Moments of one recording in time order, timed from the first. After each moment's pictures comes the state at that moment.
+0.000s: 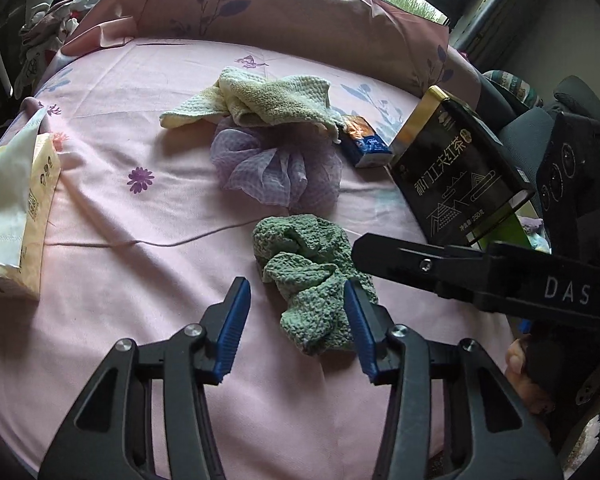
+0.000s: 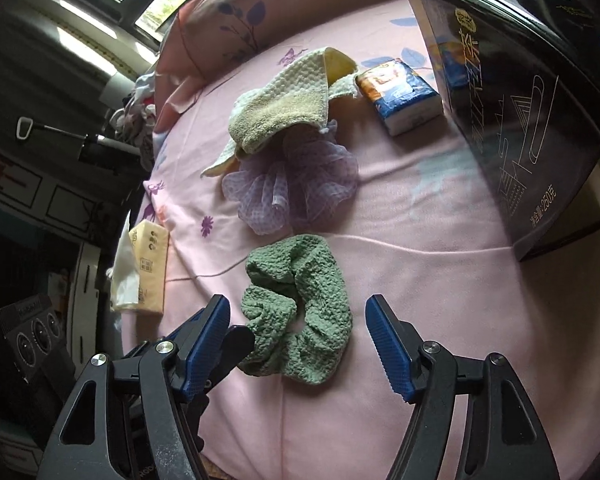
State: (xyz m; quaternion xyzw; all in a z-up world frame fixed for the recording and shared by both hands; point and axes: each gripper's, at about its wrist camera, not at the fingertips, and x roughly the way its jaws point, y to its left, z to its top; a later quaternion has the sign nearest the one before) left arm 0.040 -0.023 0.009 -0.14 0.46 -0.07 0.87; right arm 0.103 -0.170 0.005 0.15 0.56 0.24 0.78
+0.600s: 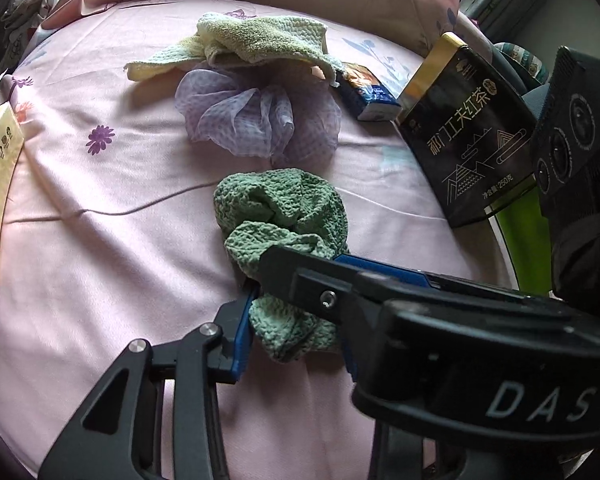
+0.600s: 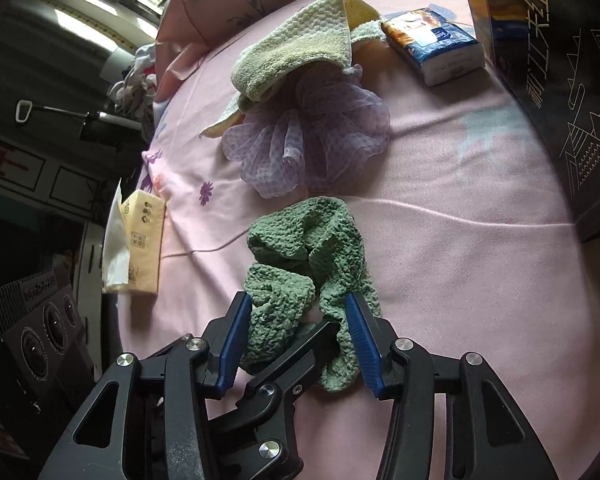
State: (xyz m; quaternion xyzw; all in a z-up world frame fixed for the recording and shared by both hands) left arm 0.058 -0.042 -0.023 -0.14 0.51 -0.07 0.85; right arm 0.105 -0.141 -0.027 0.15 0.59 0.27 0.75
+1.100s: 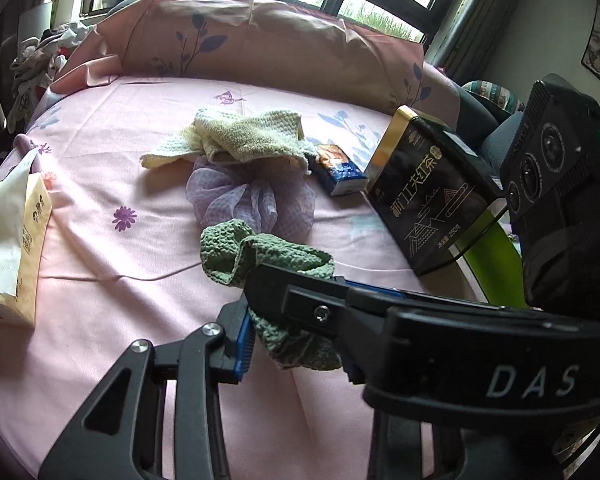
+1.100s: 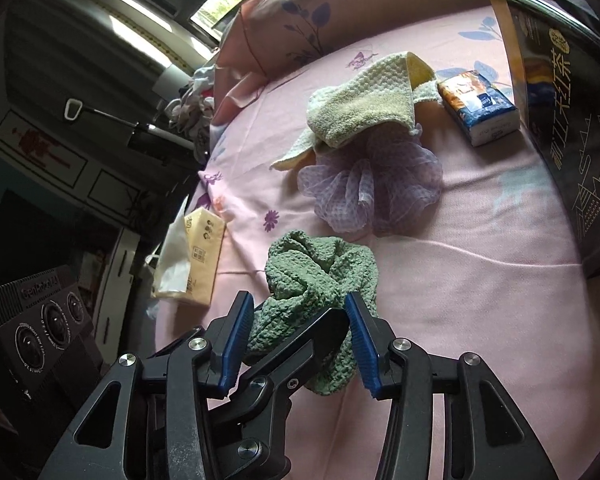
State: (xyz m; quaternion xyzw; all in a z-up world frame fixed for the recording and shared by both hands) left arm 0.031 -0.036 0.025 -0.12 0.39 -0.09 0.91; right arm 0.088 -0.144 0.015 0.17 0.51 0.34 0.77
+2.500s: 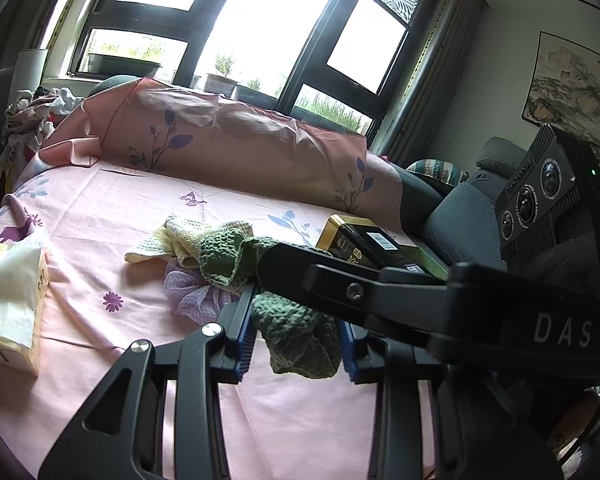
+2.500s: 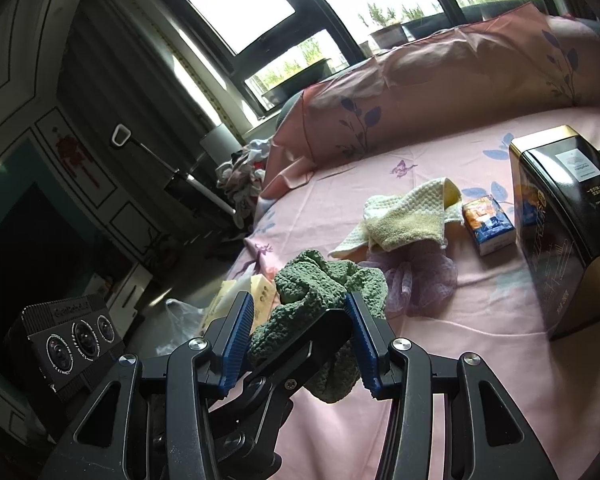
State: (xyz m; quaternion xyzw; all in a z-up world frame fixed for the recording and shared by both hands) left arm -0.006 -0.027 0.080 -0.16 0.22 -0.15 0.95; right arm 0.044 -0.152 0.095 0.16 0.36 0.36 0.85
